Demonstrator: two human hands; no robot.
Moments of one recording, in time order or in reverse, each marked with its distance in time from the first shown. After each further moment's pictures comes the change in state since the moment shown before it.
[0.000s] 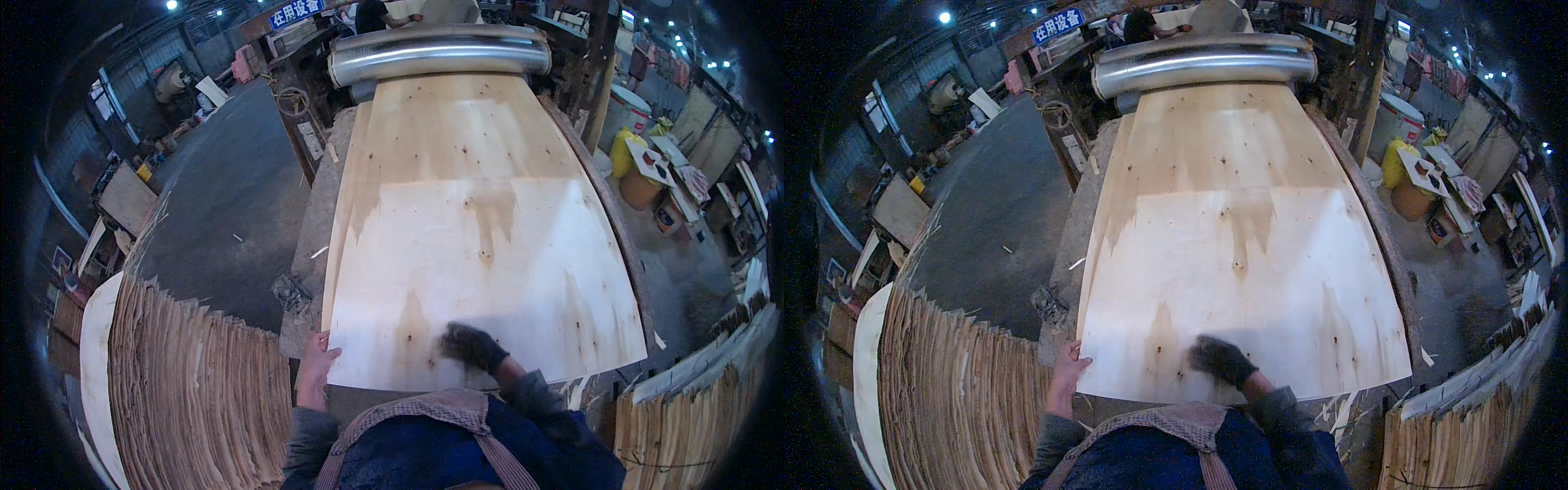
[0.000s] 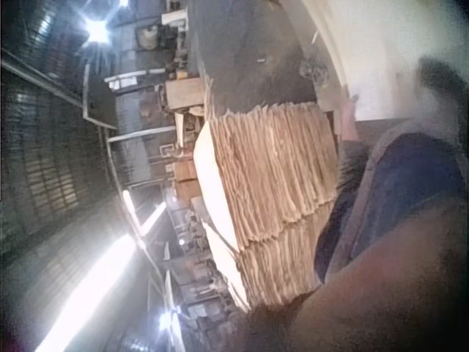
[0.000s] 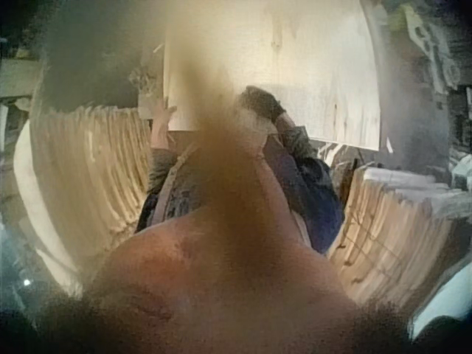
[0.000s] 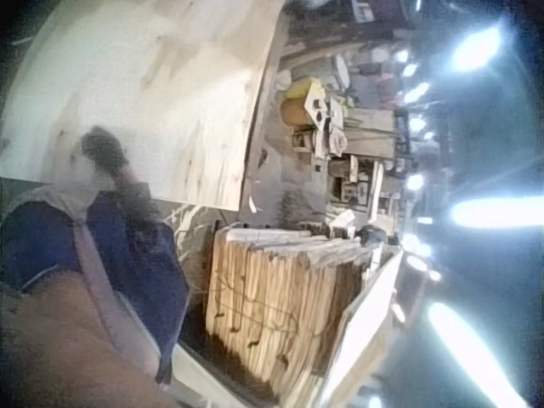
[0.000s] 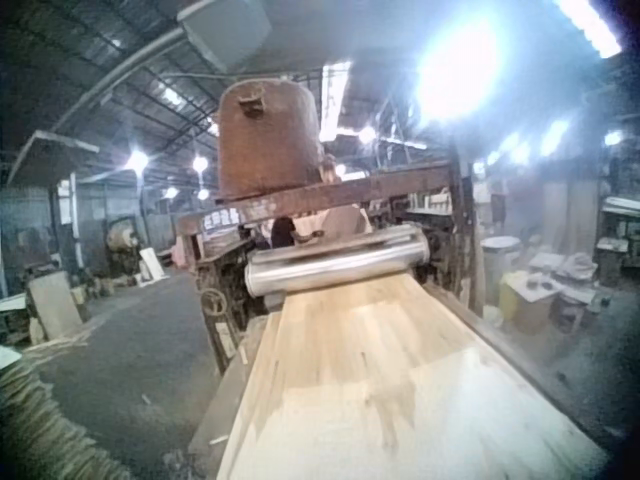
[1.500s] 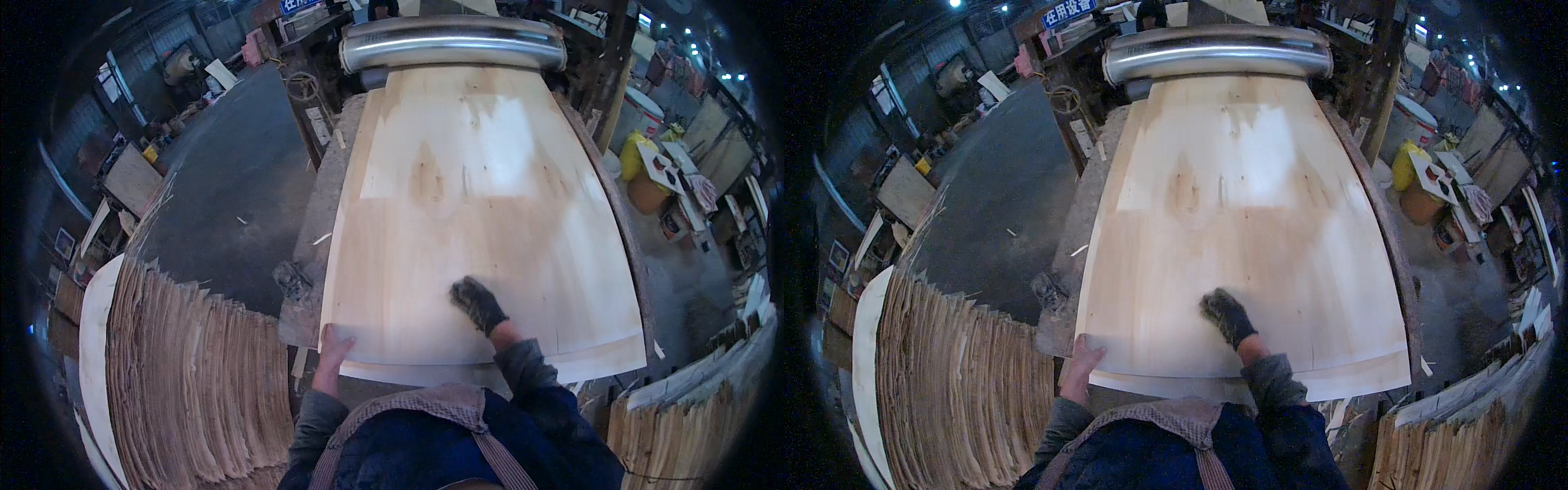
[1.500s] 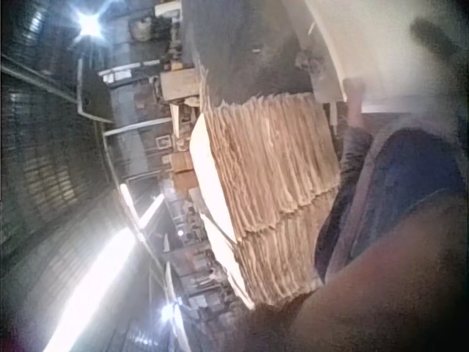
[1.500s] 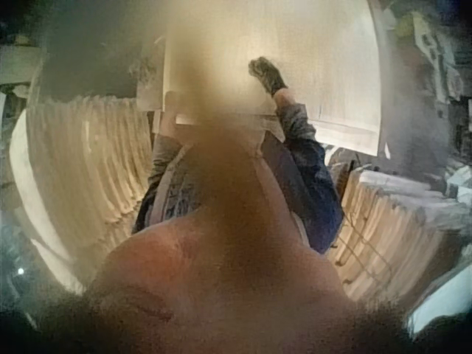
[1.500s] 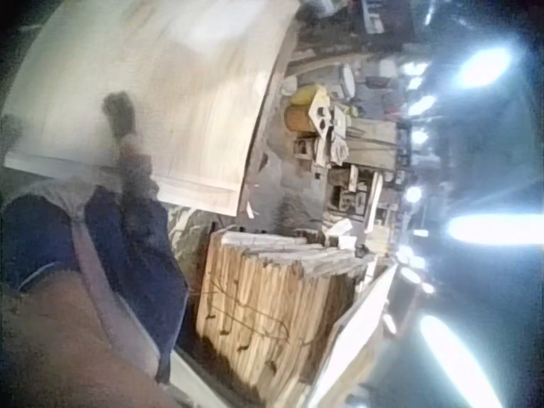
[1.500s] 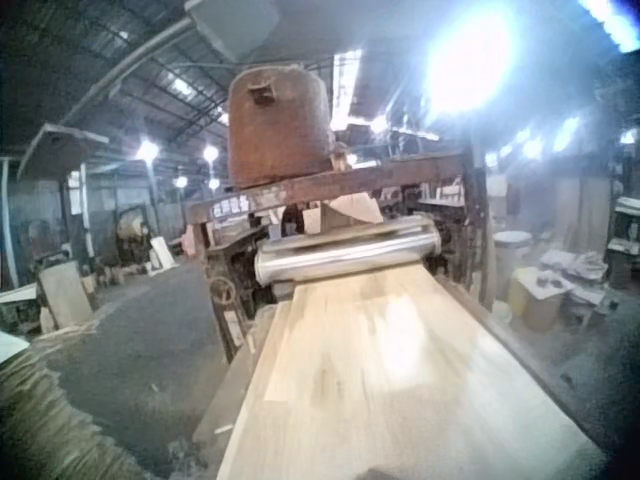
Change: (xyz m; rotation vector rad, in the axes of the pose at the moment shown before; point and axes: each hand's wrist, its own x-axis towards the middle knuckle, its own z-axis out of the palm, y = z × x) left_hand 0.026 -0.069 0.005 0.383 0.149 -0.051; right_hand 0.060 -0.052 -0.023 0.046 0.274 -0.218
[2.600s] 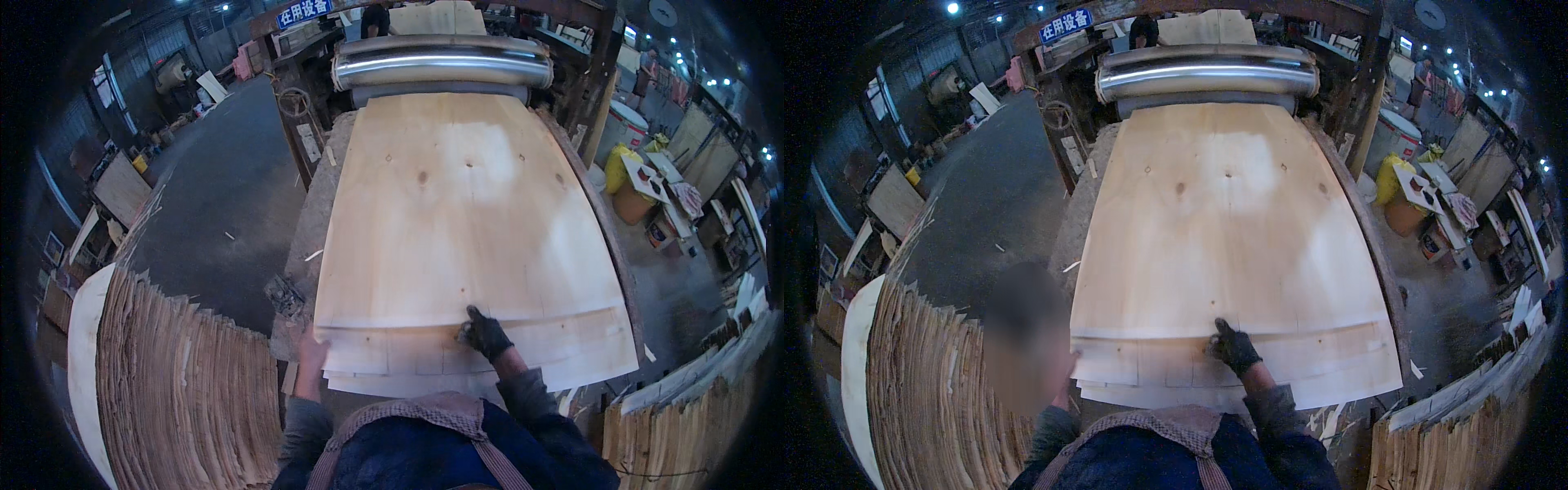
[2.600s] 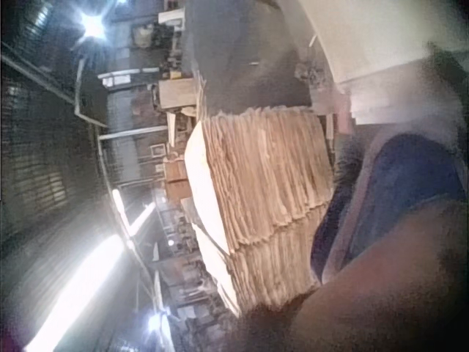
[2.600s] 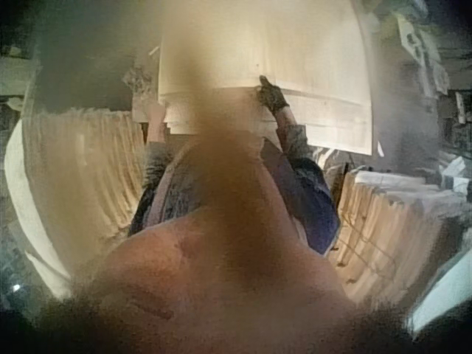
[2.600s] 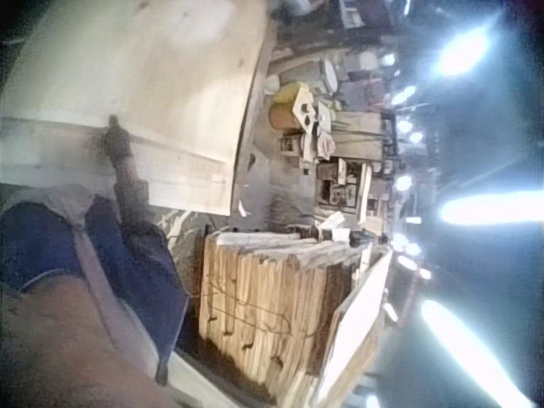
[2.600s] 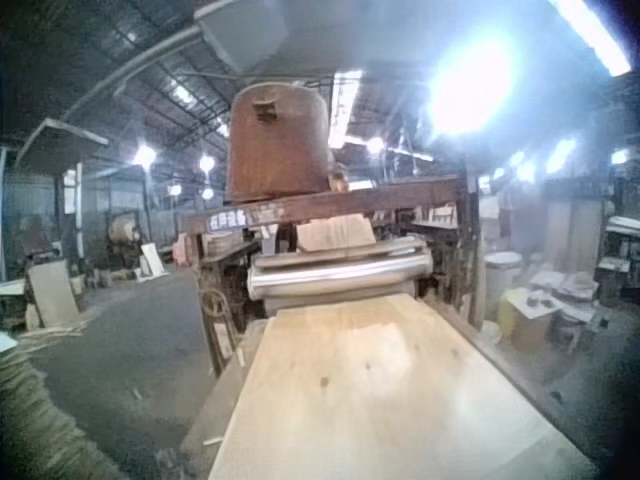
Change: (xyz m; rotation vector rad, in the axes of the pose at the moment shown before) left_hand 0.009 0.045 -0.034 0.184 0.036 0.169; right_hand -0.057 -0.014 0.024 -0.393 0.264 0.087
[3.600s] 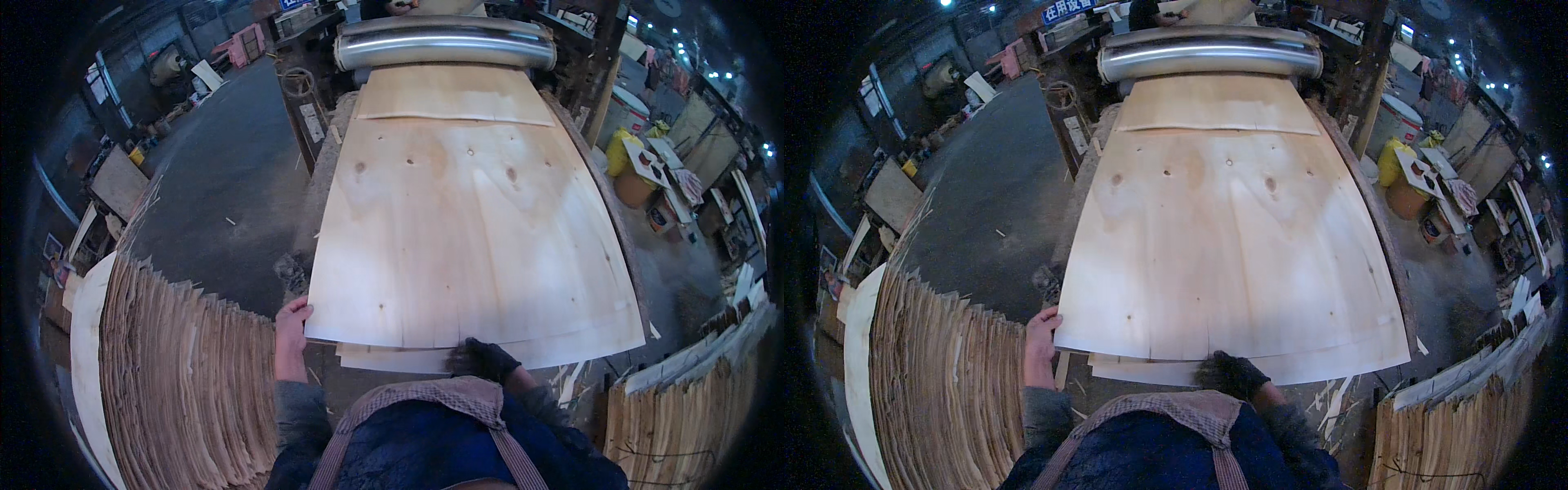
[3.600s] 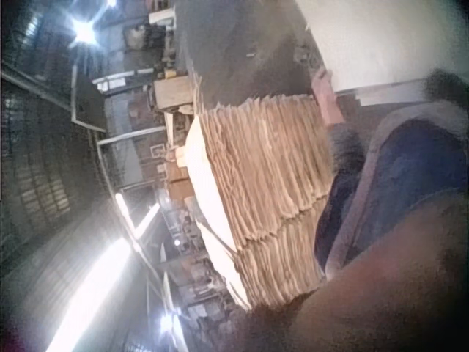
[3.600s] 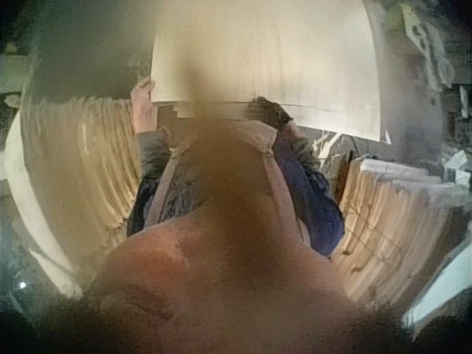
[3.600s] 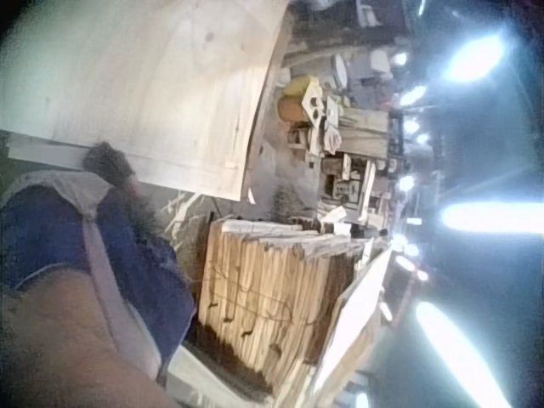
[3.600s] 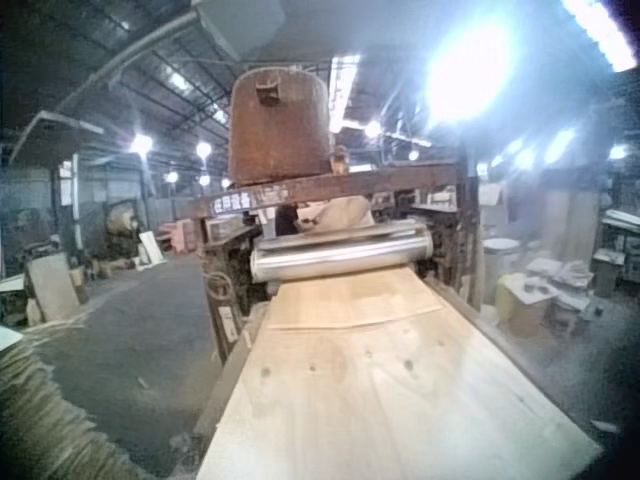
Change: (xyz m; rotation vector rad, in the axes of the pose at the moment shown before) left_hand 0.003 0.021 -0.063 -0.860 0.016 -0.179; right_hand -0.093 0.069 0.013 0.315 -0.298 0.381
